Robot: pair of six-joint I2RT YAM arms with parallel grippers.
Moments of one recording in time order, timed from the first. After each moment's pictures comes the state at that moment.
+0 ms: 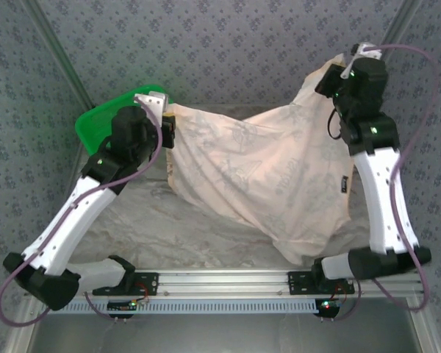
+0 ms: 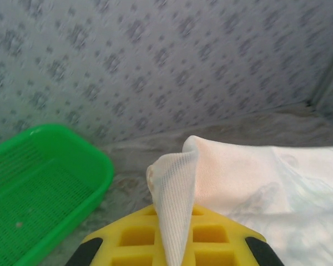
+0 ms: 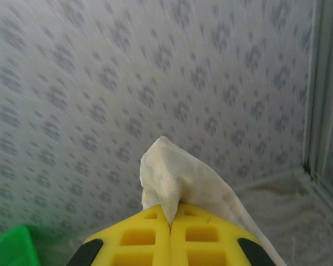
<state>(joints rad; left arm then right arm) -0.54 1.20 1.37 -0.47 -0.17 -0.12 0.13 1.41 1.82 -0.62 0.17 0.35</state>
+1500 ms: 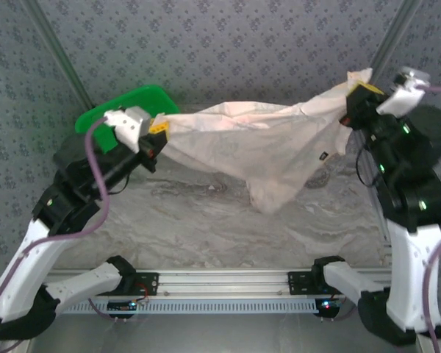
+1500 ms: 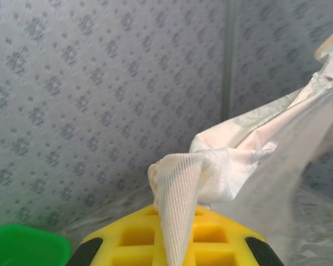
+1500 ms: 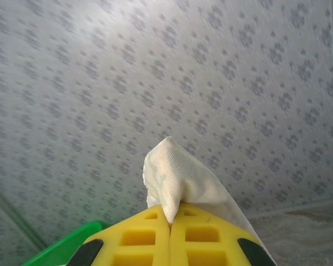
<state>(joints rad) -0.71 0.87 1.40 -0.51 0.01 0.03 0.15 0.97 1.78 -0.71 0.03 0.35</state>
